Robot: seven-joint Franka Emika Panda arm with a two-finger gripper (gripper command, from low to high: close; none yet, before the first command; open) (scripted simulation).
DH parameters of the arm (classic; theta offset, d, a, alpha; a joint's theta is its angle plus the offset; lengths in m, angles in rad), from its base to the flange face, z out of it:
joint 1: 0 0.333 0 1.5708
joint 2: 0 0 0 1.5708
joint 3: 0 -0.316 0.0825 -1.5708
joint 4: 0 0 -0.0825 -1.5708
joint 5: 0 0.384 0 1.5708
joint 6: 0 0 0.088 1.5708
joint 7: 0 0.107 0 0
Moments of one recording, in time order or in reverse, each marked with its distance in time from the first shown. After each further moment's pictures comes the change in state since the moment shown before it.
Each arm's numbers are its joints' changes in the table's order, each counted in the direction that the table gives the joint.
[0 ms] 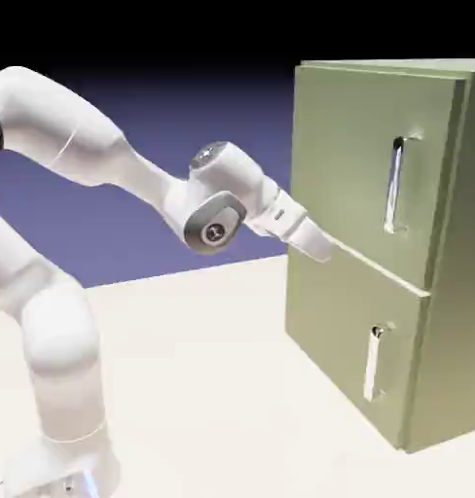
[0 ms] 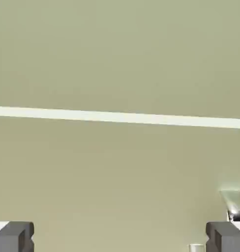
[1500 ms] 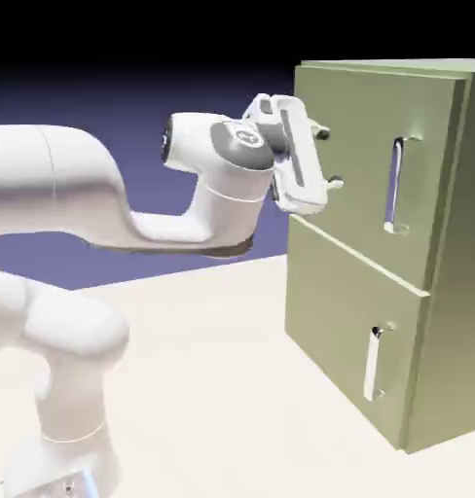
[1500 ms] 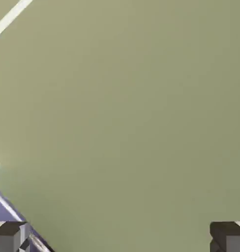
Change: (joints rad) arm 0.691 0.392 0.806 0.323 -1.957 -0.102 -1.007
